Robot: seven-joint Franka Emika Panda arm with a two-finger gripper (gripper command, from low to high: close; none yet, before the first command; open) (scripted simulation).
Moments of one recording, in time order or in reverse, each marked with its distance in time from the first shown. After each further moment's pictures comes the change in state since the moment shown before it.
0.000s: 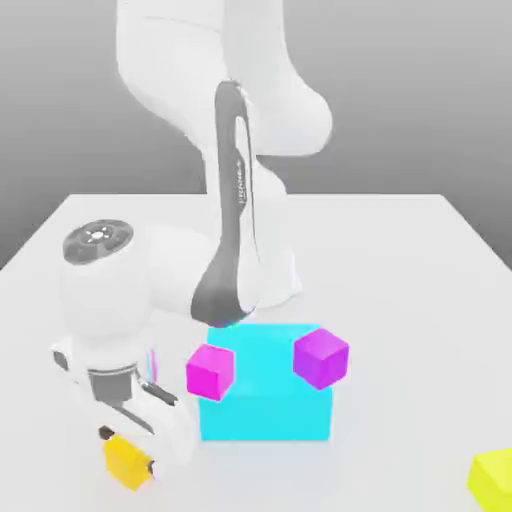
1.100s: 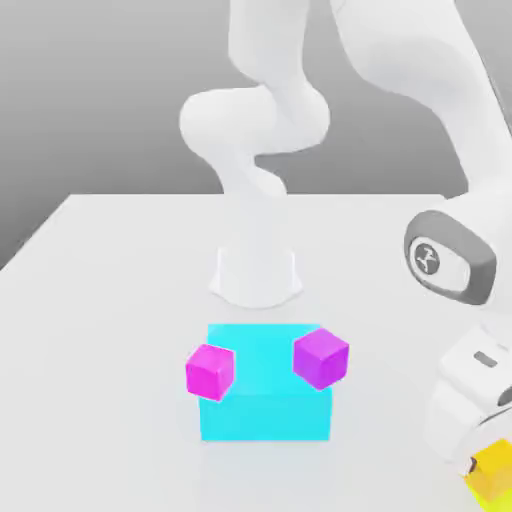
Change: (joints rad) arm 0.512 0.029 0.313 0.289 -0.324 -0.277 -0.095
